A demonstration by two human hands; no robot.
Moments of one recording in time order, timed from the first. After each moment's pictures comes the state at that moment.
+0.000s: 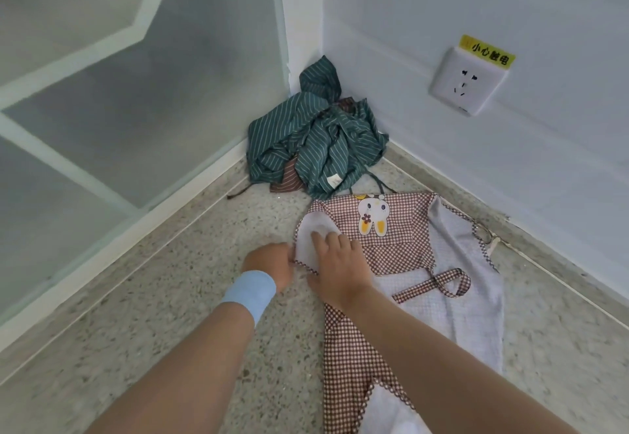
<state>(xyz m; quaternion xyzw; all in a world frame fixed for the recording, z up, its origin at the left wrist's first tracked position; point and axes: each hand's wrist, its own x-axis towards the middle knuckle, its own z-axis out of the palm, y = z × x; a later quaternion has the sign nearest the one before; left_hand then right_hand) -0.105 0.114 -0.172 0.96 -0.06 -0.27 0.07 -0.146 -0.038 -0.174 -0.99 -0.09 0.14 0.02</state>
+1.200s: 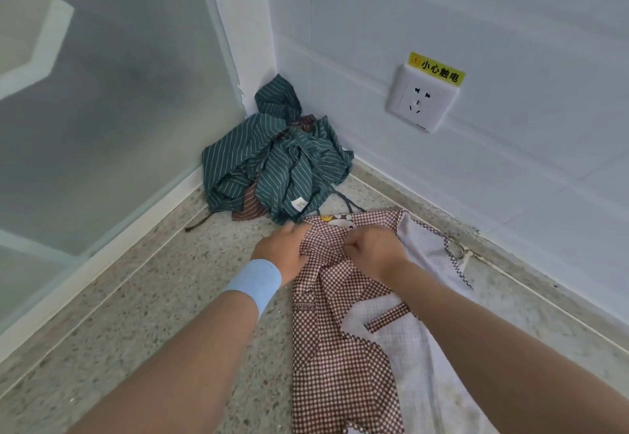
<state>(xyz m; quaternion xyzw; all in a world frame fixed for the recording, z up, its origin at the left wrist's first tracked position) -0.039 0.036 -0.171 0.96 -0.21 -0.18 0.11 -0.082 -0.175 -0.176 -0.97 0.02 0.11 0.21</state>
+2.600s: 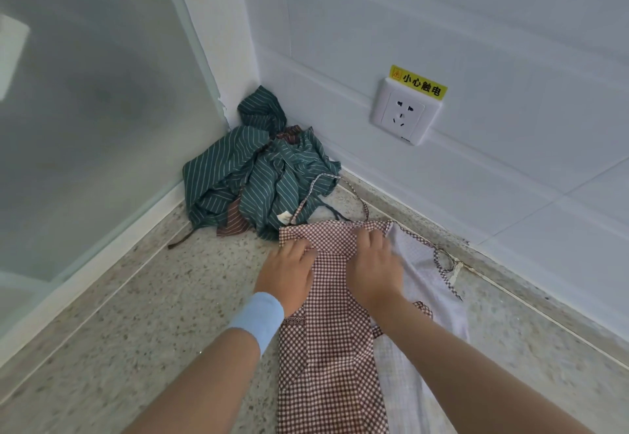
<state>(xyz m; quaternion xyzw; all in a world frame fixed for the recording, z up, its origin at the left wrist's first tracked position) -0.057 0.007 -0.196 0.95 -0.30 -0.06 0.08 -0.100 -0.169 -0.176 -0.98 0.14 0.06 0.09</state>
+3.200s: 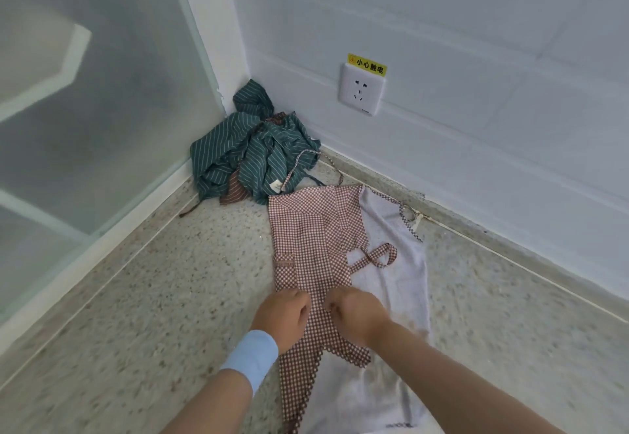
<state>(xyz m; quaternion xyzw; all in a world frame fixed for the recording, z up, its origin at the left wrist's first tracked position) -0.225 0.044 -0.174 0.93 -0.27 -0.19 0.15 -0.272 -0.142 -0.175 -0.95 -0.02 0.17 0.27</state>
